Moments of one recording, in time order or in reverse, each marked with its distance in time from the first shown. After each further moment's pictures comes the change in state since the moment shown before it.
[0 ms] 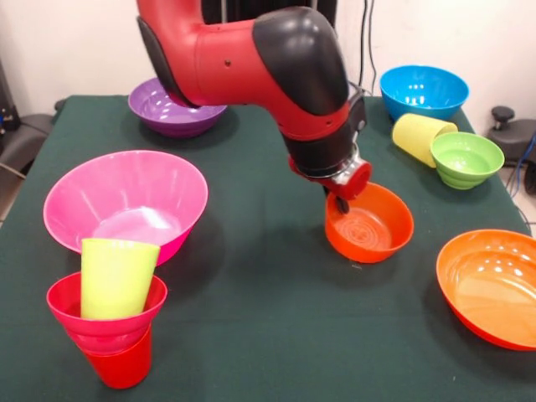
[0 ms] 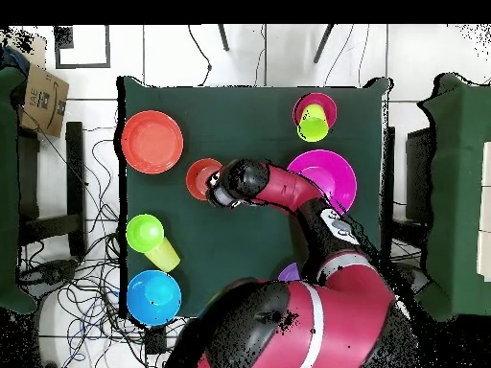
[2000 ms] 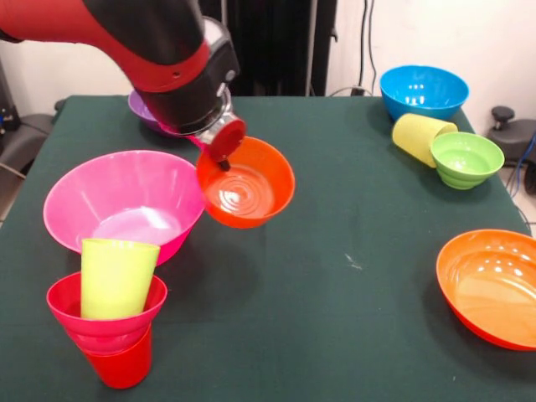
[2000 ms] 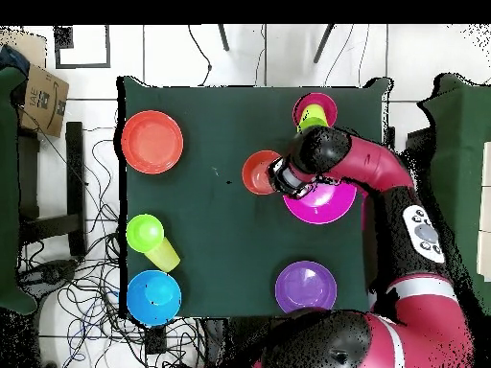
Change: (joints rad) arm -0.158 -0.093 0.000 -0.219 -0.179 0.450 -0.001
